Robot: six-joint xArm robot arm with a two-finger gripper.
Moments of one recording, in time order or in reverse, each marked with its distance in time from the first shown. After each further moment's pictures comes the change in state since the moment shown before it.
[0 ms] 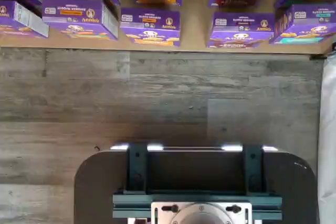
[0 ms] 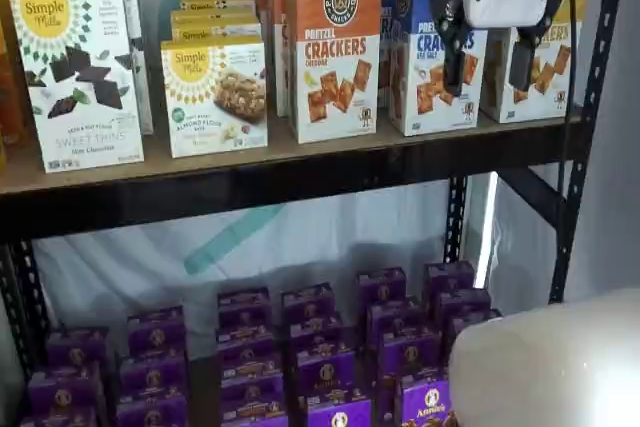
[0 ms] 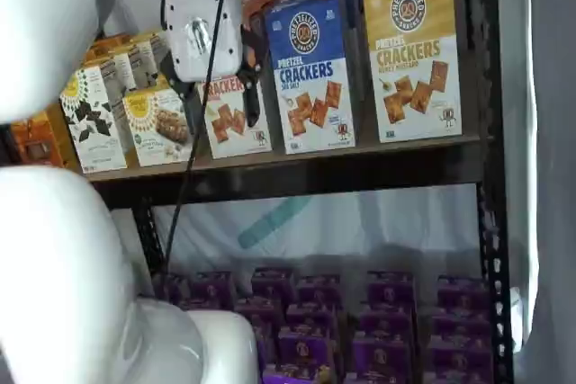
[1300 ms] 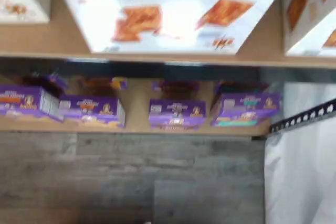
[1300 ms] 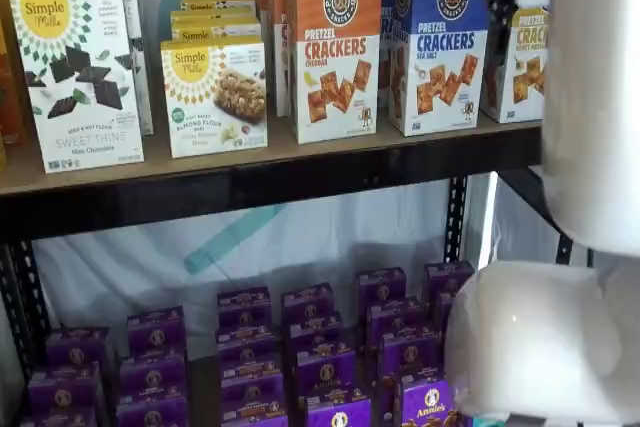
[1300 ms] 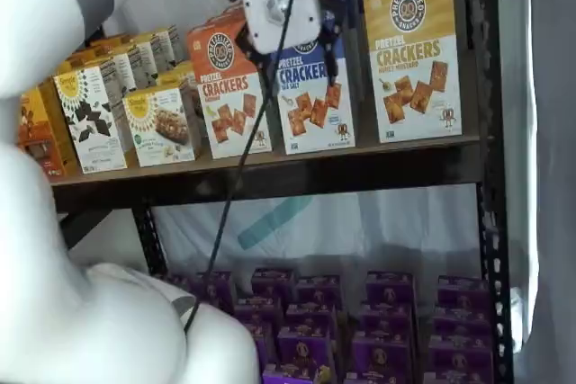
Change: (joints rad) arm -0.449 0.073 0.007 0.019 -0.297 -0.439
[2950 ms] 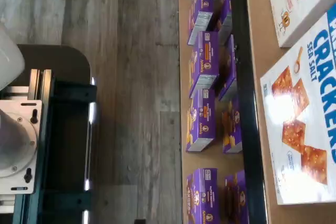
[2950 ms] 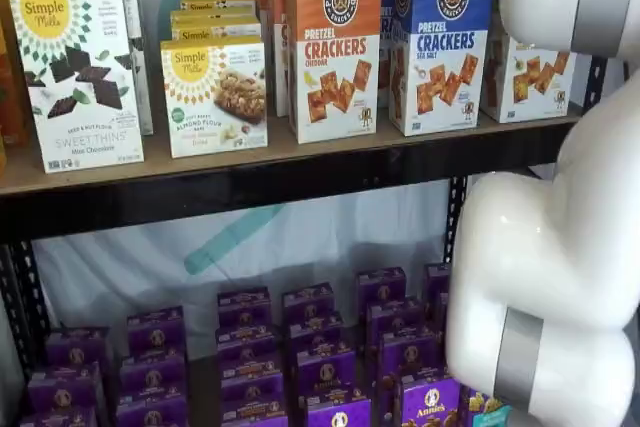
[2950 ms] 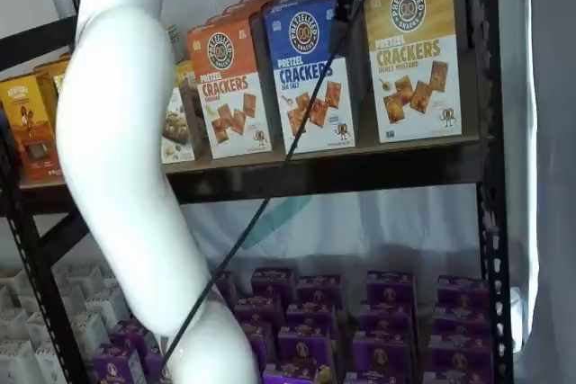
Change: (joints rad) arm -0.343 0.540 -0.545 0.319 0.349 -1.770
